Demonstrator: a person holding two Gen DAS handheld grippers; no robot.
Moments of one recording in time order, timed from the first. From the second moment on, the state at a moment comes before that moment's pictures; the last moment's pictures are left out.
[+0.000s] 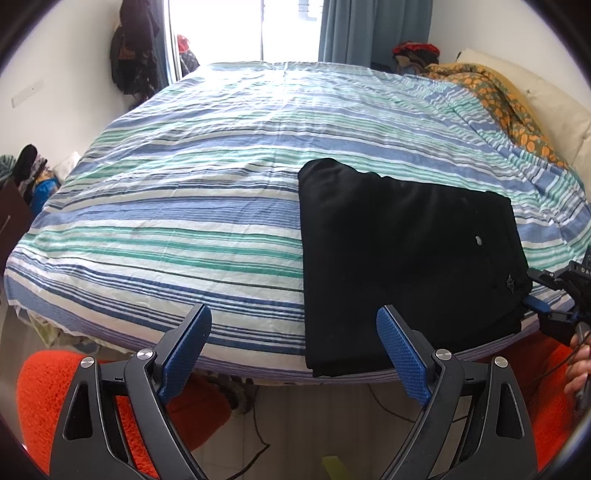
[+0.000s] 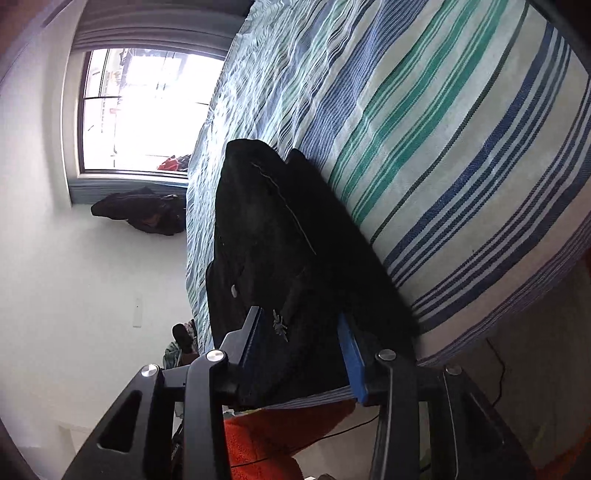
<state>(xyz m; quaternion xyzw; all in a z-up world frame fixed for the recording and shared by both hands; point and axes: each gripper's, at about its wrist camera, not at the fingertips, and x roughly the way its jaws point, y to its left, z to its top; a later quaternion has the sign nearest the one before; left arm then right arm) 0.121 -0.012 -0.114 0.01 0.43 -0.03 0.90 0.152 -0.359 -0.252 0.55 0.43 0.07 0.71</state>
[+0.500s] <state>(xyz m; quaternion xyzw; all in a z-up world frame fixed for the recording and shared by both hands) 0.120 -0.009 -0.113 0.01 0.43 -0.03 0.90 0.133 -0.337 -0.235 0.42 0.46 0.06 0.78</state>
